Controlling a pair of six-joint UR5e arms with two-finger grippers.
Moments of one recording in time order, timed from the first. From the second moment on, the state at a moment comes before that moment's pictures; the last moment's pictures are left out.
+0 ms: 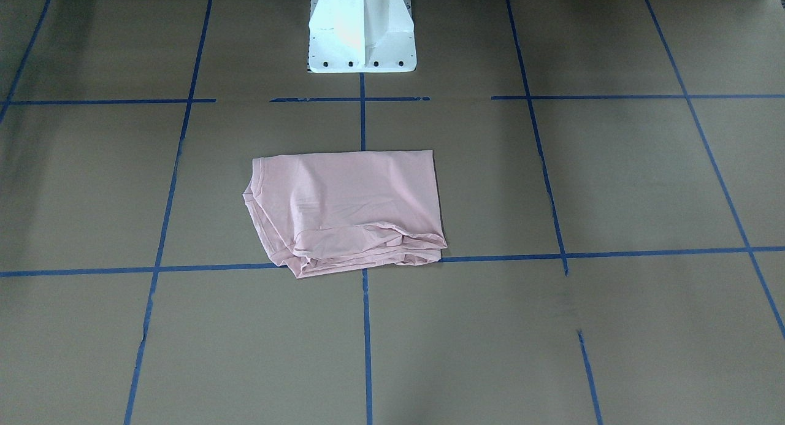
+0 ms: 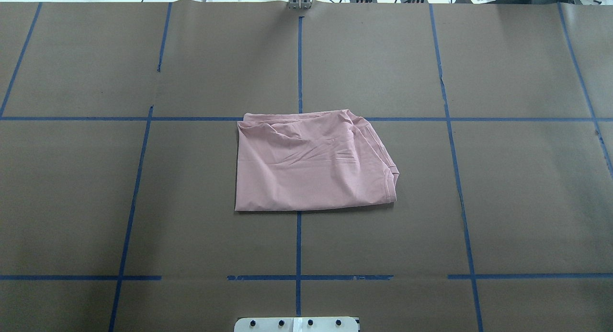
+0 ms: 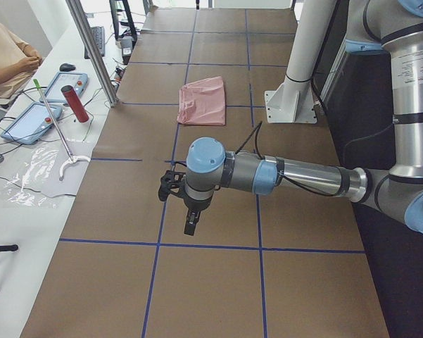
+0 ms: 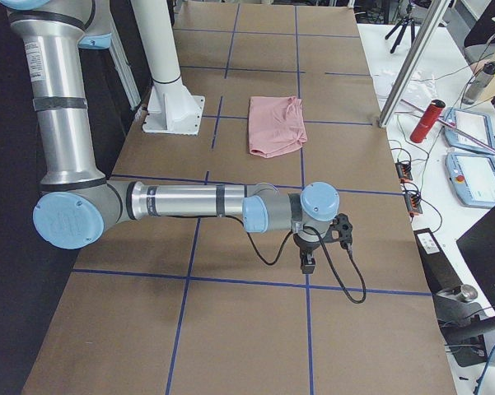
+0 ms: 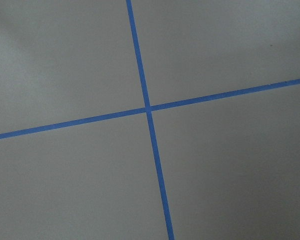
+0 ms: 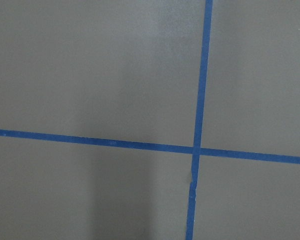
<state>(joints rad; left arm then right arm) -1.61 -1.40 -1.87 -1.63 -2.33 0.05 1.52 -1.47 1.51 -1.50 2.41 0.04</state>
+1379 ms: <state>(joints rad) -1.61 -1.39 -1.84 -1.63 -2.37 0.06 1.54 -1.50 1.60 -1.67 2.42 -0.05</state>
